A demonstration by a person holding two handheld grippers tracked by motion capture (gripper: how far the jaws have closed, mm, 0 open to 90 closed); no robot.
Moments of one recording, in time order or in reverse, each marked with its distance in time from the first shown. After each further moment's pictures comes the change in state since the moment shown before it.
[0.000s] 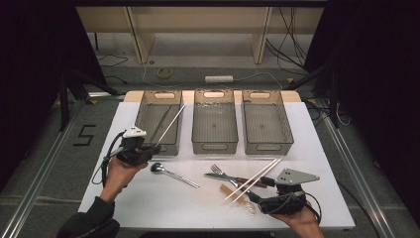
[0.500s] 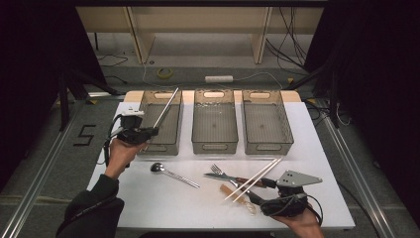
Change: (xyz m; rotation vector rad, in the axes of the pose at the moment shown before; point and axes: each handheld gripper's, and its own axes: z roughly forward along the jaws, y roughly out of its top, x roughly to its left) left arm 0.033 0.039 0.018 -0.029 0.038 -0.070; right arm 0.001 -0.004 -0.004 -0.022 0.011 0.013
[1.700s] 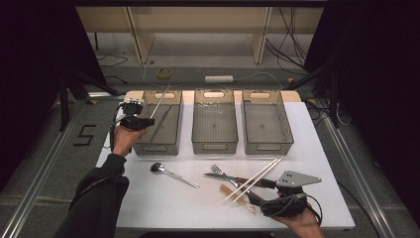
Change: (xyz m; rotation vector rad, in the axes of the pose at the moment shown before) left arm 0.043 0.018 0.048 0.100 0.108 -0.091; right arm 0.000 0.000 0.001 0.006 0.021 -0.003
